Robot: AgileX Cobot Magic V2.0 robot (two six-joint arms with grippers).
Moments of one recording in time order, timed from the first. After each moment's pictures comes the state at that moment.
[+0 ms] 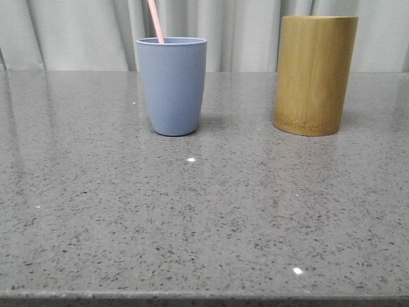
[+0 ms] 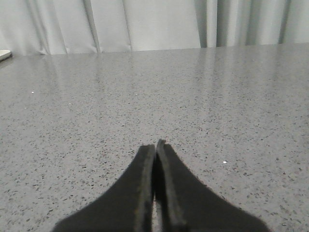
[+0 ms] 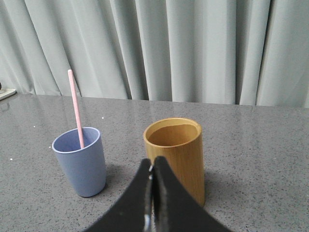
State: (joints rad) left arm 0.00 0.00 0.00 -0.01 0.16 -0.01; right arm 0.40 0.39 -0.50 0.02 0.20 0.19
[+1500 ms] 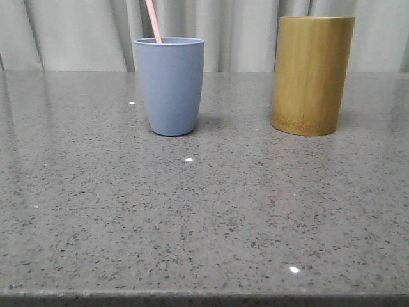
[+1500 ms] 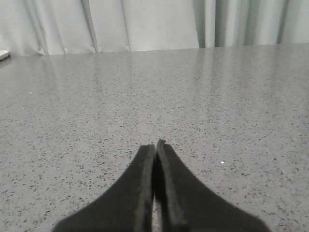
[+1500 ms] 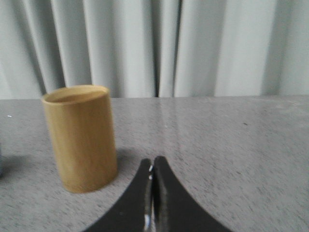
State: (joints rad) left arm 0.00 0.00 0.00 -0.01 0.16 -0.01; right arm 0.10 0.22 -0.09 -0.04 -0.10 0.19
